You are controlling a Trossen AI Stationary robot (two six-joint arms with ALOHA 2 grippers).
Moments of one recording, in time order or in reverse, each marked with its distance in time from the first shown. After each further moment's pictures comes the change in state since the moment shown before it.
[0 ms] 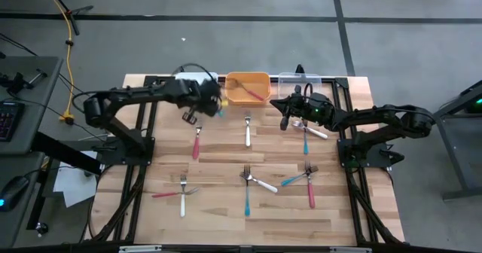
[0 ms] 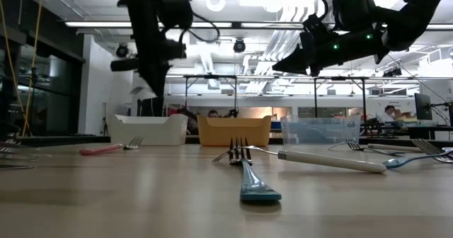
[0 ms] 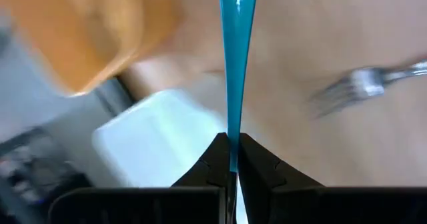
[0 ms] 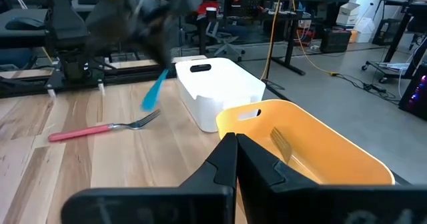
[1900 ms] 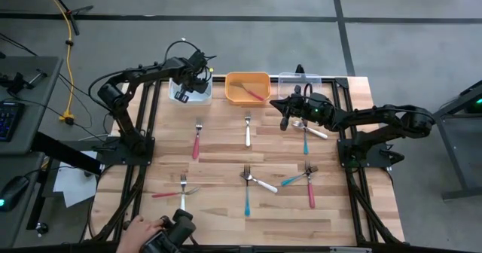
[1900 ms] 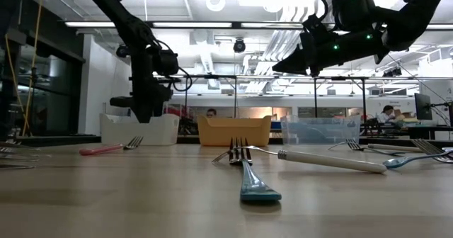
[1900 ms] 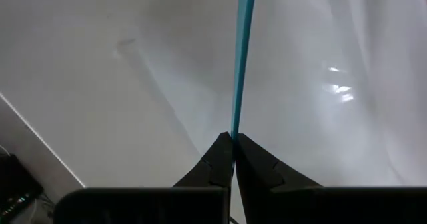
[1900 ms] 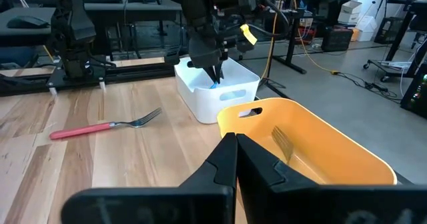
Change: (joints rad) left arm 0.445 0.248 0.003 0.147 0.114 0.284; right arm 0.000 0.000 0.000 -0.006 -0.004 0.001
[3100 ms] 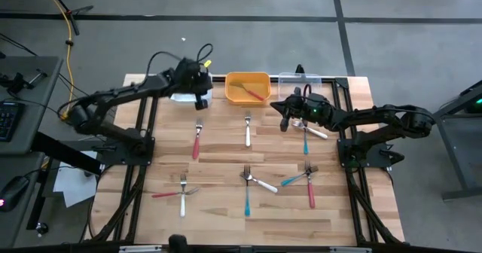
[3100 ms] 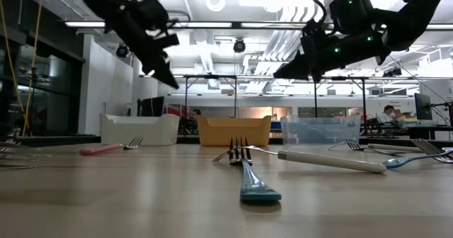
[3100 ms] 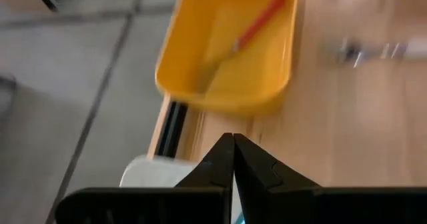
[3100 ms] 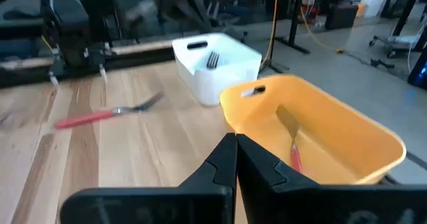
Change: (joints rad) left arm -0.214 -0.428 -0.290 0.474 0.248 -0.780; right arm 0.000 0.000 0.000 -0.078 0.000 0.052
